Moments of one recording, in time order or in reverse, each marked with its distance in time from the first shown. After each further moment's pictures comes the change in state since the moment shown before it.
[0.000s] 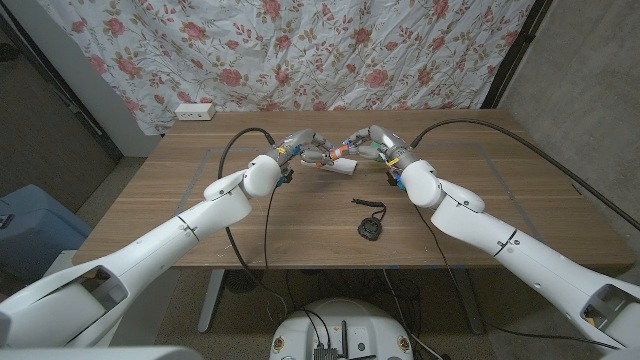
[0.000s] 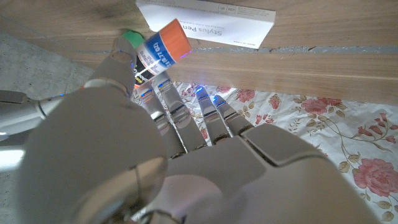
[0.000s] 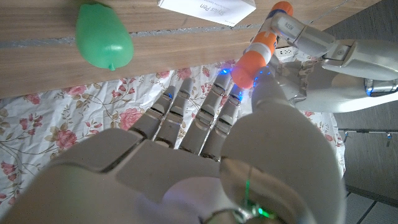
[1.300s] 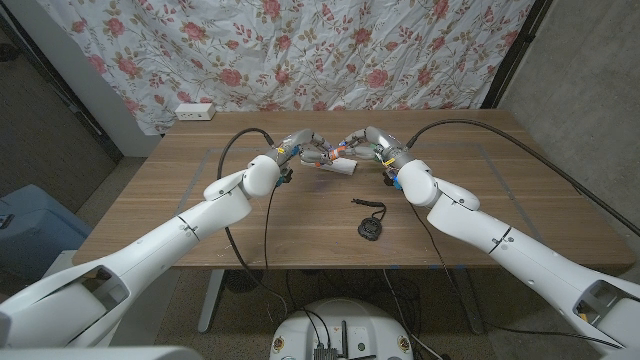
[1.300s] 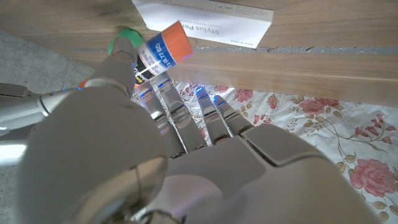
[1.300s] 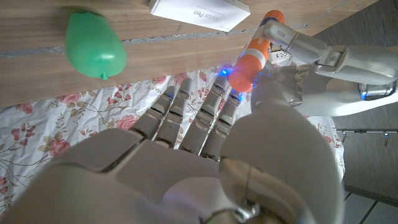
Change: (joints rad) left arm -0.003 -0.006 -0.004 0.018 -0.005 -0.008 0.008; left_hand 0.001 0.001 0.000 0.000 0.002 0.000 0.000 0.003 0.000 0.000 0.000 -0.001 0.000 0.000 0.000 0.000 0.000 0.000 0.000 0.000 0.000; right arm 0.020 0.018 -0.015 0.031 0.017 0.019 0.015; right_hand 0.004 0.004 -0.011 0.003 0.000 -0.008 0.001 -0.015 0.000 -0.006 0.005 0.000 0.000 -0.004 0.004 0.004 0.000 0.004 0.004 0.000 0.000
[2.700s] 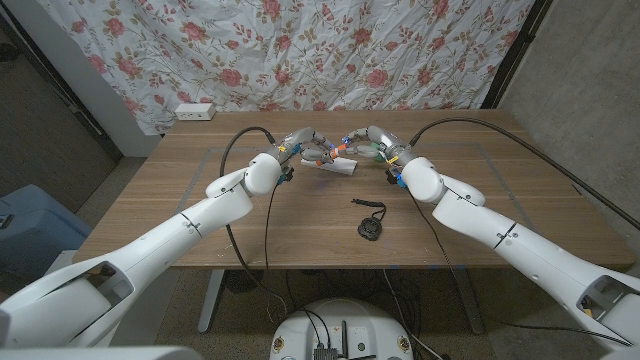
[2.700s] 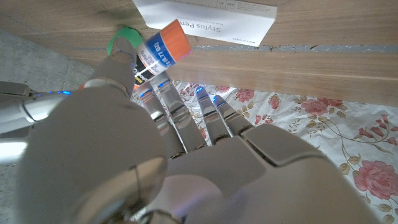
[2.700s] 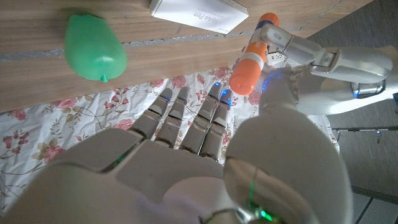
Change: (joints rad) left arm -0.019 -0.012 0.010 0.027 -0.001 -0.011 -0.003; left_hand -0.004 -0.004 0.000 0.000 -0.004 -0.002 0.002 0.000 0.000 0.000 0.000 0.001 0.000 0.000 0.000 0.000 0.000 0.000 0.000 0.000 0.000; right arm 0.015 -0.027 0.015 0.032 0.040 0.060 0.031; right_hand -0.099 -0.062 -0.065 0.014 0.002 -0.246 0.038 -0.140 0.005 -0.289 0.004 -0.019 0.000 -0.127 0.002 -0.058 -0.007 -0.058 0.081 -0.004 0.000
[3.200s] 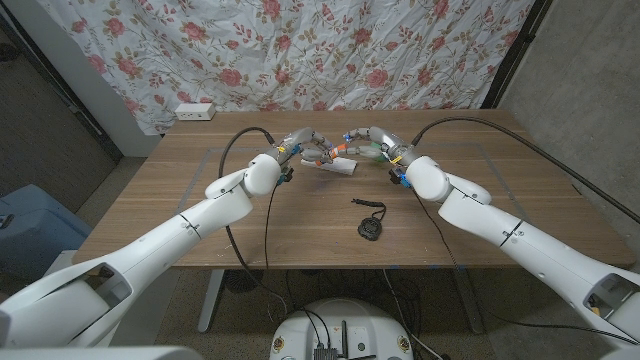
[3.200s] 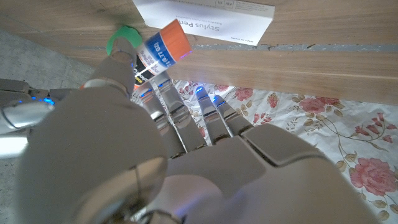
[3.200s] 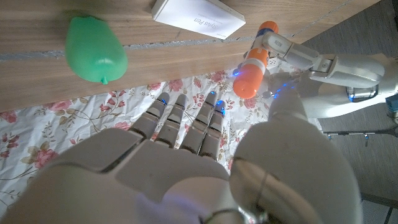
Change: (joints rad) left arm 0.014 0.007 -0.006 -0.020 0.002 0.015 0.013; left_hand 0.002 0.002 0.000 0.000 -0.001 -0.002 0.002 -0.004 0.000 0.000 0.000 0.002 0.000 0.000 0.000 0.000 0.000 0.000 0.000 0.000 0.000; right arm 0.004 -0.028 0.010 0.016 0.015 0.063 0.044; right_hand -0.129 -0.032 -0.045 0.028 0.029 -0.188 0.009 -0.041 -0.004 -0.166 0.035 0.000 0.000 -0.099 0.001 -0.051 -0.005 -0.073 0.019 -0.004 0.000
